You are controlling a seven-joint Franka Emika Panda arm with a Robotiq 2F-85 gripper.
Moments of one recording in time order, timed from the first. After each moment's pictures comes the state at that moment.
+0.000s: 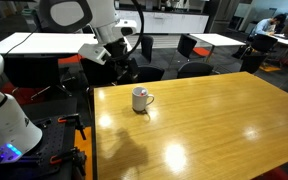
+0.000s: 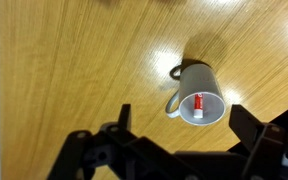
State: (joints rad) arm 0.09 -0.50 -0.19 -2.65 -0.12 2.51 -0.48
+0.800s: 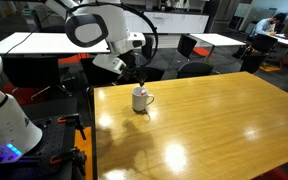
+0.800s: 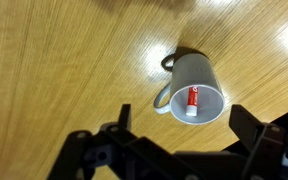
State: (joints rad) arm 0.13 -0.30 -0.17 -2.61 -0.04 2.68 -0.57
